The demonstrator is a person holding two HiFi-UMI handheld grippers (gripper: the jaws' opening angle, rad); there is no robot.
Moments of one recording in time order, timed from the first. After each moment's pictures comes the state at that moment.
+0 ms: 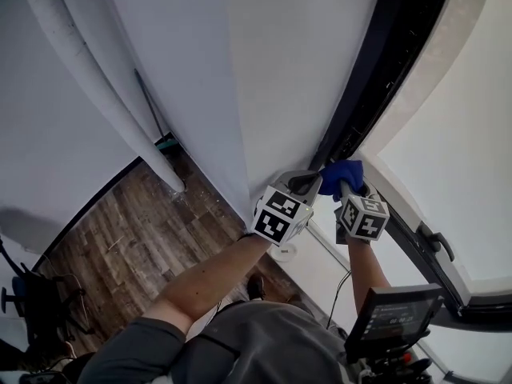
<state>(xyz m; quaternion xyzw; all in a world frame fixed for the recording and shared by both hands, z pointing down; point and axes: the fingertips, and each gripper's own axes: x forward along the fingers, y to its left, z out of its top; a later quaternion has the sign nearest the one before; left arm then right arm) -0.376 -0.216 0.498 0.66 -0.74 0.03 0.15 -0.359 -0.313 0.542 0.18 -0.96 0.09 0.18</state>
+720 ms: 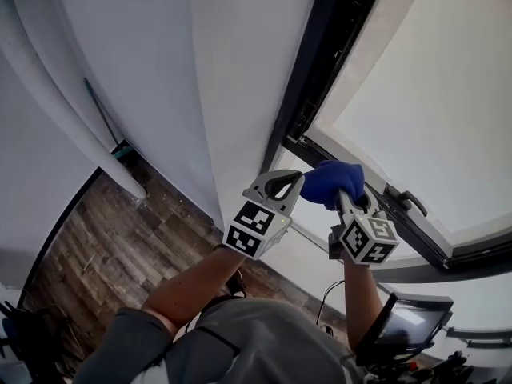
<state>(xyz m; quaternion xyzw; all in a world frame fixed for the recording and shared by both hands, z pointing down) -0.295 -0.192 0.454 0.72 -0.68 -0.01 0.09 -0.227 -0.275 0.458 0.24 -0.96 0.10 0.10</state>
